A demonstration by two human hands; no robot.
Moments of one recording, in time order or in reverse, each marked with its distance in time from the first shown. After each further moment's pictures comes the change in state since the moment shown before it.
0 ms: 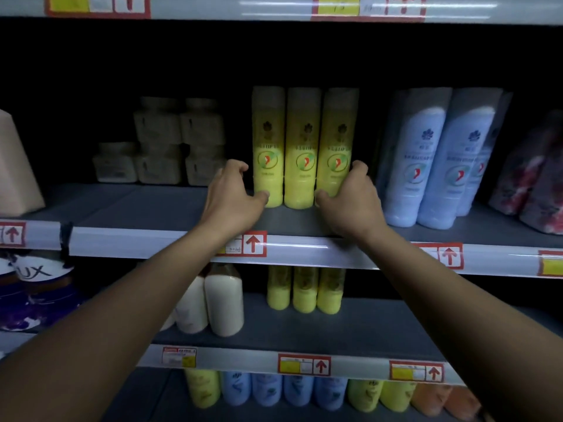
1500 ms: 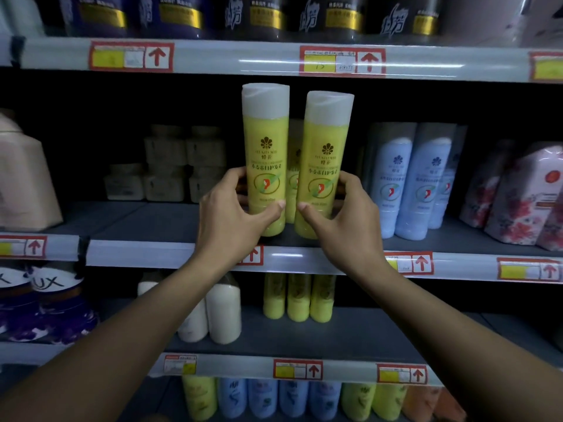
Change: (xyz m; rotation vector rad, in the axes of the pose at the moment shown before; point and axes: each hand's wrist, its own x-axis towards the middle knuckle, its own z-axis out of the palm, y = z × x) left_hand -0.060 0.048 -0.039 -0.251 0.182 0.158; right_hand -0.062 -0.015 -0.034 0.274 0.176 -0.255
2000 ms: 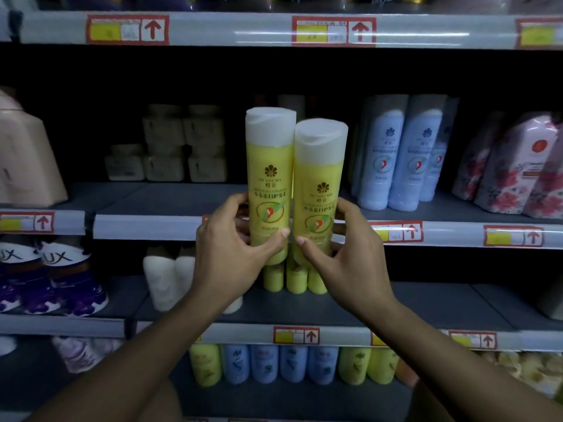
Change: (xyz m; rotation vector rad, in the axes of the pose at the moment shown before) left_hand -0.086 -0.002 -0.010 -0.064 -0.043 -0.033; right_hand -0.091 0.012 -0.025 0.043 -0.093 -0.043
